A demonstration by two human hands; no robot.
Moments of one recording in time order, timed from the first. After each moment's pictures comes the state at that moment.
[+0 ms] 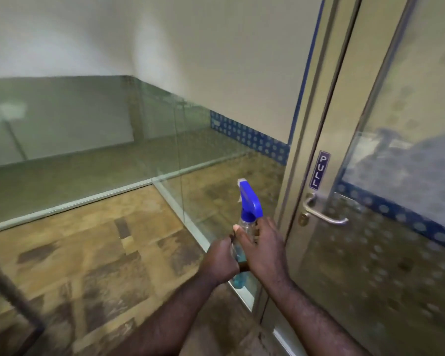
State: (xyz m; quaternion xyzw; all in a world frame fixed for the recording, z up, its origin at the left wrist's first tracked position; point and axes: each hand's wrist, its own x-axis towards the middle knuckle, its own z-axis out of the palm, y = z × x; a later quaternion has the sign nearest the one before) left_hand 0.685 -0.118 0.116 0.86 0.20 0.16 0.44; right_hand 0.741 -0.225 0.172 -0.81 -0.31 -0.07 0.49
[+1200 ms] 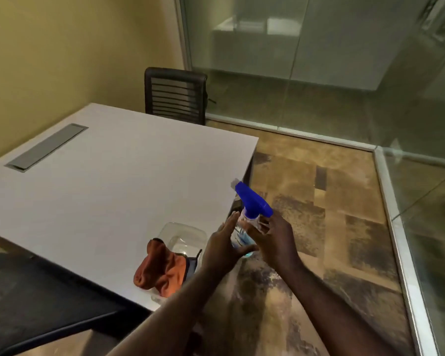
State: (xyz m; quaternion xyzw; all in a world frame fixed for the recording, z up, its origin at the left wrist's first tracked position) left_hand 0.154 0.080 -0.011 0.63 0.61 0.35 0.33; right_hand 0.288 0.079 0.074 -0.57 -0.60 0.38 0.40
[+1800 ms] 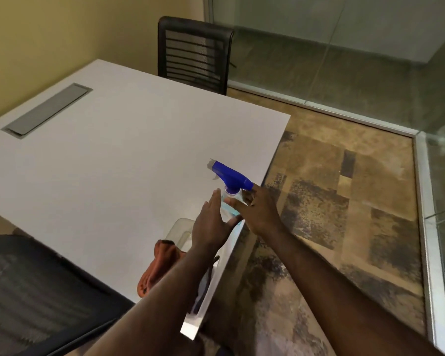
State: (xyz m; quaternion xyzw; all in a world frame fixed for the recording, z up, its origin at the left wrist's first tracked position) left_hand 0.071 0.177 -0.073 0.55 0.74 0.27 0.28; right_hand 0.187 0.202 0.018 -0.56 -0.60 0.49 0.29
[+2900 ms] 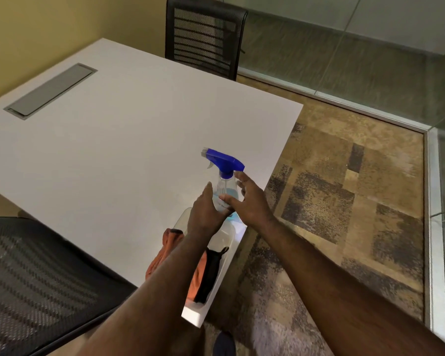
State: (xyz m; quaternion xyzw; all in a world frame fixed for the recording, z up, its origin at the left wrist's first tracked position) left_hand 0.035 0.178 -0.079 0.50 0.76 0.27 0.30; right_hand 0.150 0.218 -0.033 -0.55 -0.63 0.50 0.23
